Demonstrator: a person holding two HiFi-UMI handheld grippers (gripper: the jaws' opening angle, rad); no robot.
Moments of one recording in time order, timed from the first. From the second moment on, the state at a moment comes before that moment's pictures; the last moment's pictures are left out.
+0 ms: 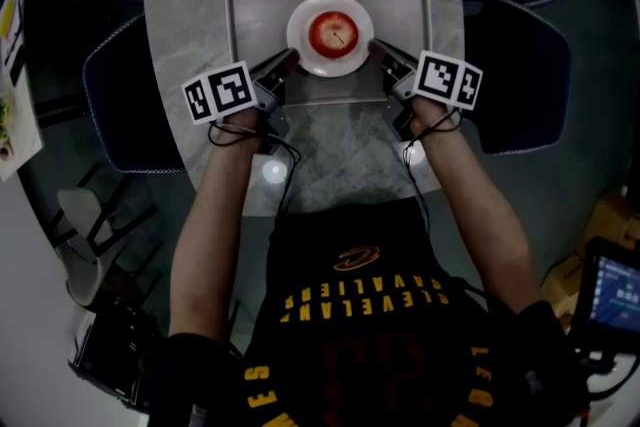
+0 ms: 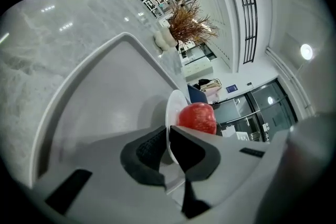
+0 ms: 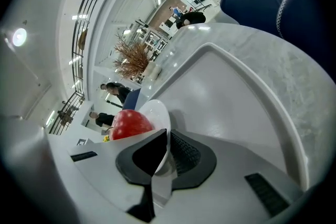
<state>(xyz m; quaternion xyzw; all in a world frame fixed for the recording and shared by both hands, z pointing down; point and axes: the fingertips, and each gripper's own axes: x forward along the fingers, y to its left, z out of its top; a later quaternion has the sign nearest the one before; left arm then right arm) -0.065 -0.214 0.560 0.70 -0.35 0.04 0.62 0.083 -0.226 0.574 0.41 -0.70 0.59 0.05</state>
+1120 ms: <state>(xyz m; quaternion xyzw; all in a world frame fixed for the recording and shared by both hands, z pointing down) -0.061 -0.216 0.585 0.67 -0.38 0.11 0.63 0.085 -0.227 0.586 0.42 -0.69 0.57 0.11</state>
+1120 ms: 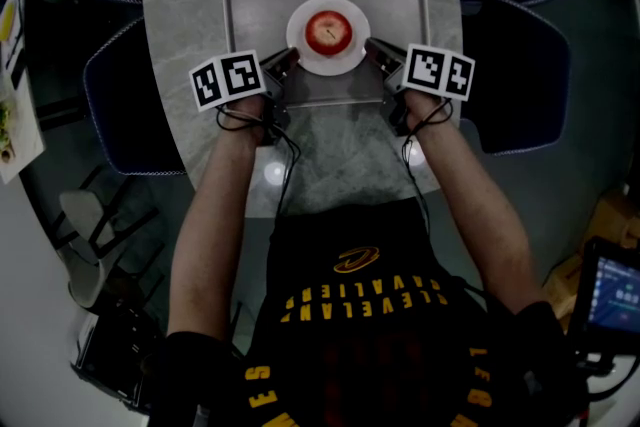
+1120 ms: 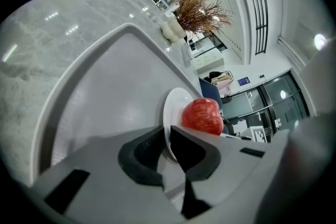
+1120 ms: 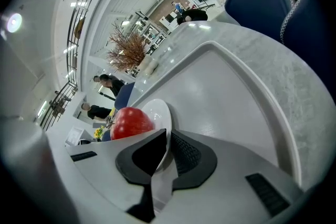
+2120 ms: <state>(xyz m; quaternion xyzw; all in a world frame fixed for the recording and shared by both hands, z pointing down) -0.067 -0.195 0.521 0.75 -0.44 0.16 0.46 0.087 -0.206 0.528 0.45 -0.79 0.38 0.19</state>
